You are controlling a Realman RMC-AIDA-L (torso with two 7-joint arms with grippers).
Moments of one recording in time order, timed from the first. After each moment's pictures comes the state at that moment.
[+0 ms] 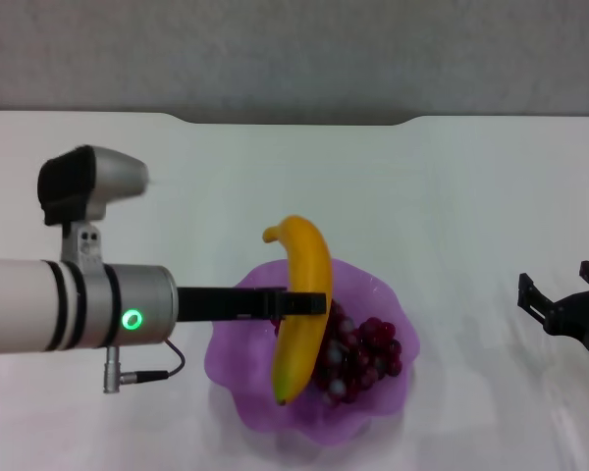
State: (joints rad) left arm -0.36 -2.04 -1.54 -1.17 1.84 -0.97 0.51; right arm 0.36 2.01 0.79 0.37 -2.28 -0.75 0.01
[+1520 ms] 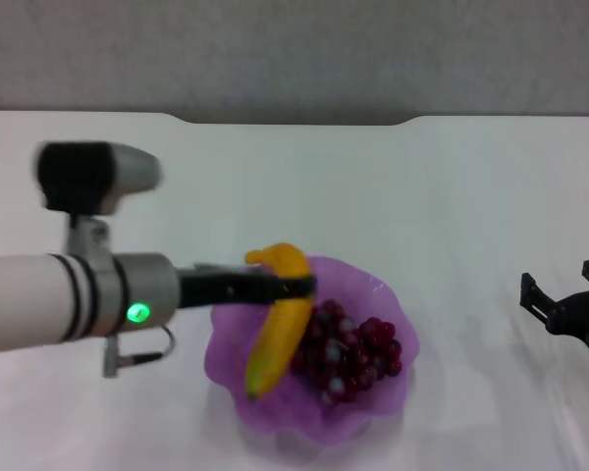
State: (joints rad) left arm -0.34 -2.04 -1.43 -1.26 2.02 -0.79 0.45; right arm 0.37 2.01 0.79 0.36 -2.27 -0.75 0.01
